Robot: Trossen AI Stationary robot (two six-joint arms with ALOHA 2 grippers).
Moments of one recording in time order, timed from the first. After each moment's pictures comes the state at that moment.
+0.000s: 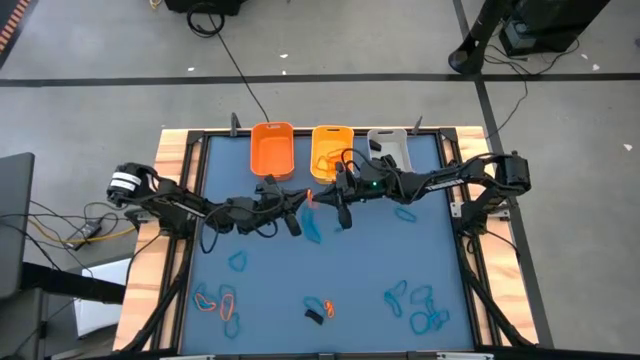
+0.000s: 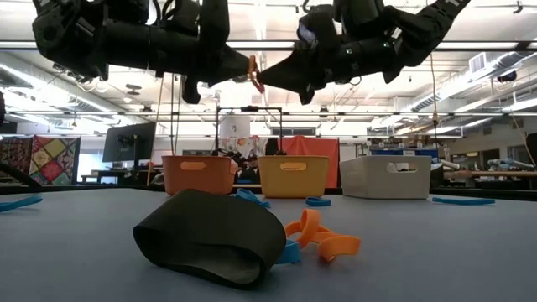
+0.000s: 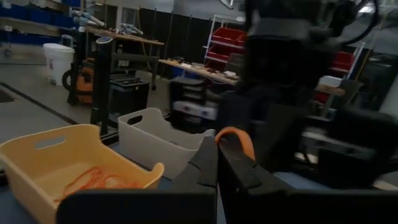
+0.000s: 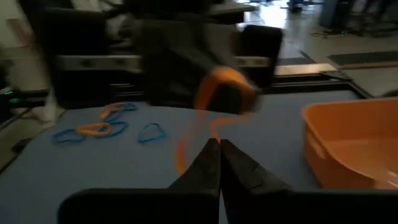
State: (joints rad) left arm -0.12 1.53 0.52 1.13 -0.59 -0.19; right arm -0.16 1.63 0.83 0.59 -0.22 0.05
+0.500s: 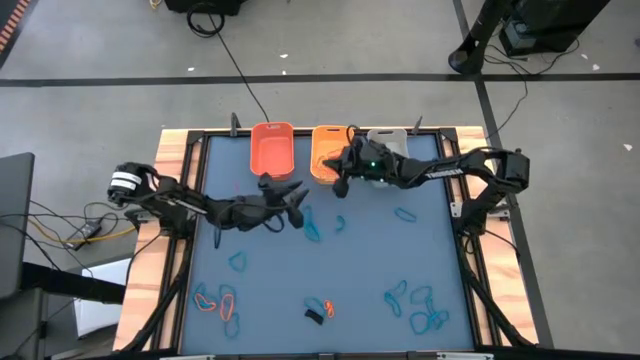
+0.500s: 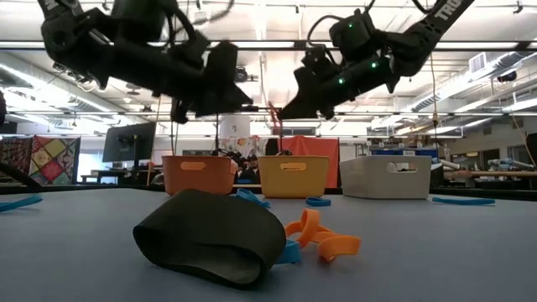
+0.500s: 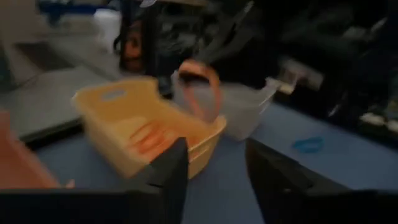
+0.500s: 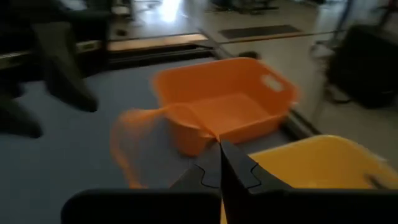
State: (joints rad) left arm -0.07 1.53 0.52 0.85 -0.69 -0.29; right arm -0.34 1.63 0.83 0.49 0.06 -0.02
